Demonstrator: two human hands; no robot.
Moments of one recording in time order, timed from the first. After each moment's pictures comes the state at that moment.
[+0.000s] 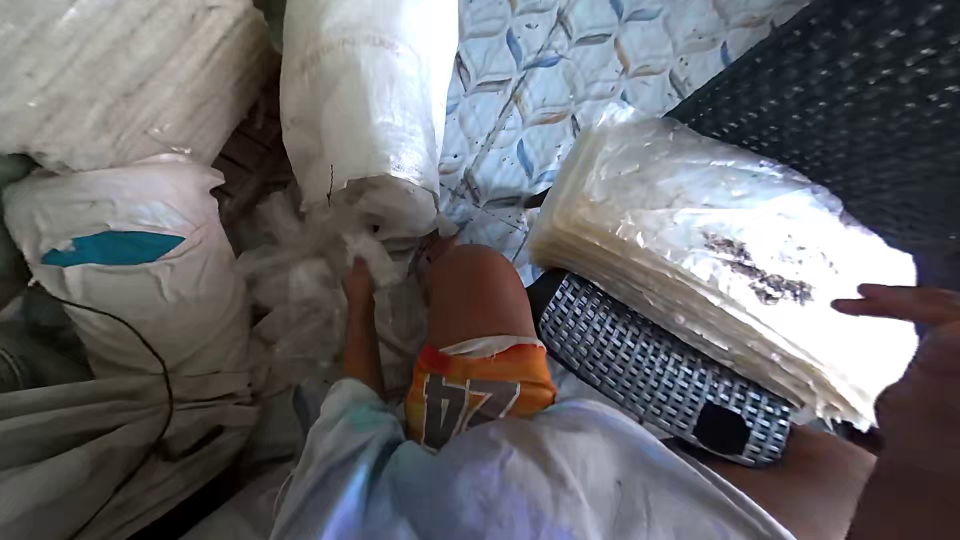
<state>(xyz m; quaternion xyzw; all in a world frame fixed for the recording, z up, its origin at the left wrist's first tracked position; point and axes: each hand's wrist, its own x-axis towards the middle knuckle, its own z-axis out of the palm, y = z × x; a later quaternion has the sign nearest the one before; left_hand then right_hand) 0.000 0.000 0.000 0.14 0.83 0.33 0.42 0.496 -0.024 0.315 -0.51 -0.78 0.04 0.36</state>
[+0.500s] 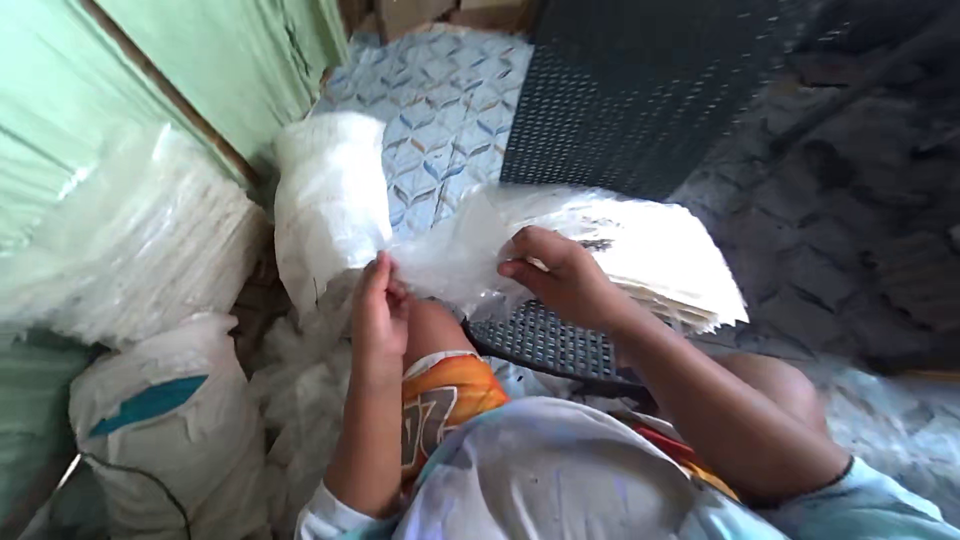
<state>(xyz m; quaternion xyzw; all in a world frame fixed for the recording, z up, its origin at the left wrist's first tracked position) 0.158 -0.031 0.350 0.28 0.50 0.62 0.53 0.393 -0.044 0.383 -0.38 -0.81 0.17 0.41</state>
